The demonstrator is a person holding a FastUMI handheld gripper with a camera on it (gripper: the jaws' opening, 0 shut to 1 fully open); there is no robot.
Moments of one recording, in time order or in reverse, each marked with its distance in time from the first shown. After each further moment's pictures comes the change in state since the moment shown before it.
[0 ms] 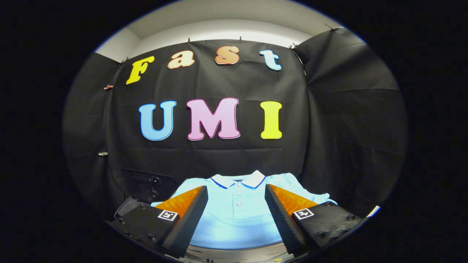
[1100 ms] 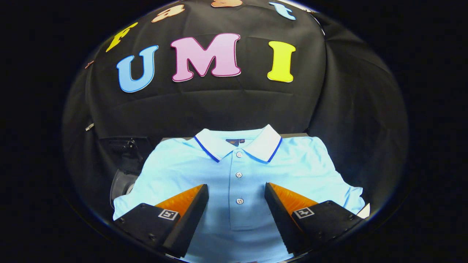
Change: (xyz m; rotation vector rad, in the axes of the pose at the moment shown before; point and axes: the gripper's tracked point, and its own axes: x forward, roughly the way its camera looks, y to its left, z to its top) arm 0.089 -0.004 -0.099 -0.055 0.543 -0.062
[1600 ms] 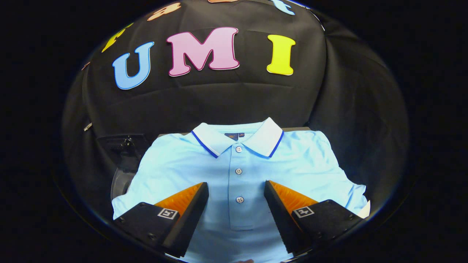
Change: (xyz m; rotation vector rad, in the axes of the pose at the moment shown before) arm 0.001 0.001 0.000 0.045 0.016 0.015
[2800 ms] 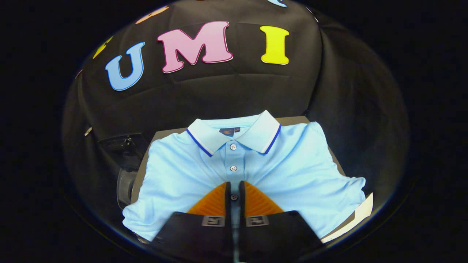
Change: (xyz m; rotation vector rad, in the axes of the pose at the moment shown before) arm -0.007 -0.007 0.001 0.023 0.100 -0.004
